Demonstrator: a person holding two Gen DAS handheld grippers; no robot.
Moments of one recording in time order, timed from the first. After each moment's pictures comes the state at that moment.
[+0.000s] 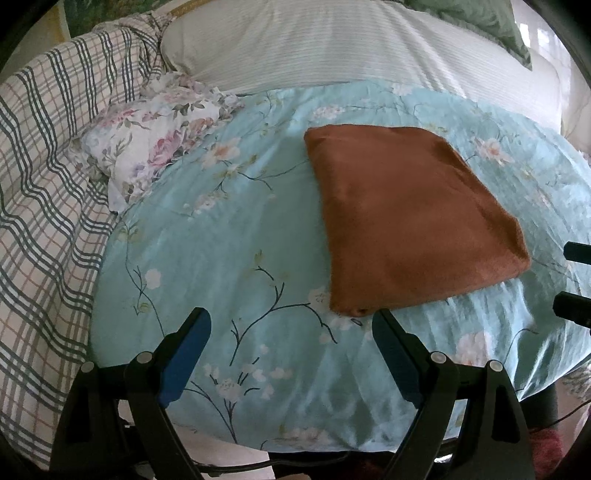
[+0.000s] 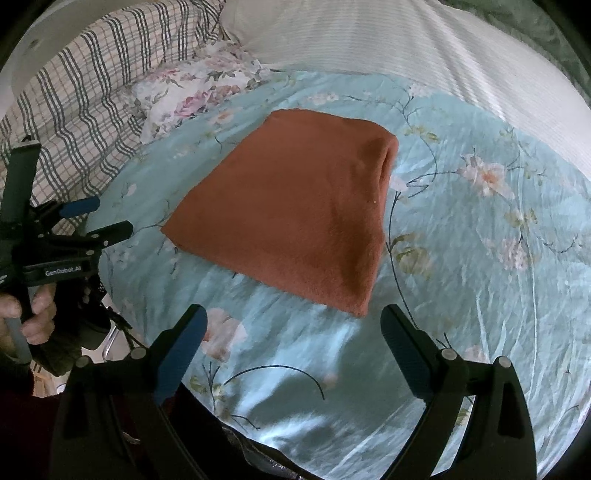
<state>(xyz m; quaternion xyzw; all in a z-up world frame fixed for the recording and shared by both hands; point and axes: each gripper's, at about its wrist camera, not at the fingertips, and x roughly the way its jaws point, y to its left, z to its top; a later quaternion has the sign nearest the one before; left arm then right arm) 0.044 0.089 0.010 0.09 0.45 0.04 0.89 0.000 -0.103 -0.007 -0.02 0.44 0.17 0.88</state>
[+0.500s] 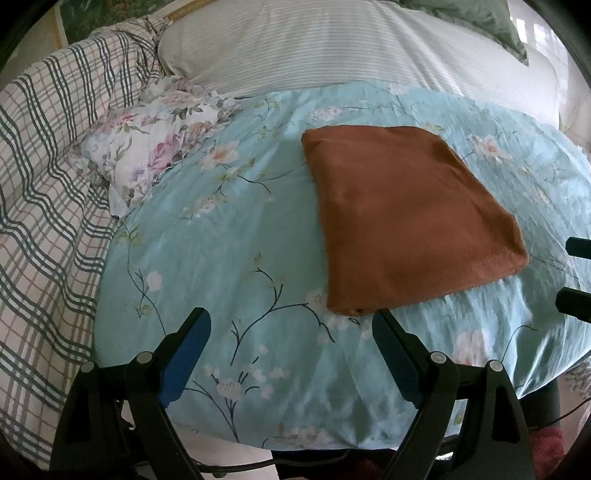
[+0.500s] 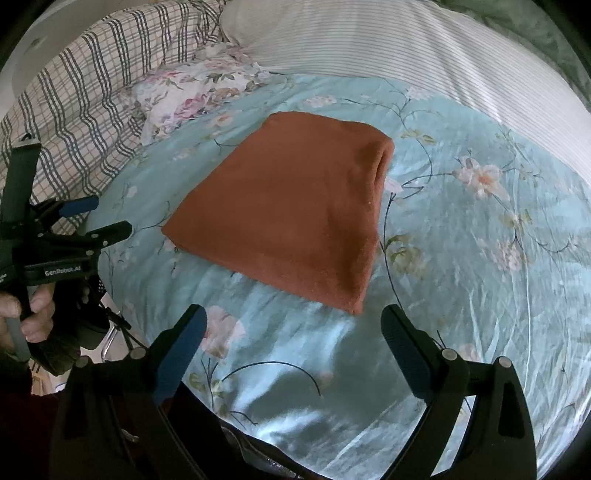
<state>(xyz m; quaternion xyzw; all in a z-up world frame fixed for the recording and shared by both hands) 0.041 0.083 0.012 0.10 0.45 0.04 0.89 -0.001 -0.111 -0.004 -0.02 0.44 0.17 0.88</state>
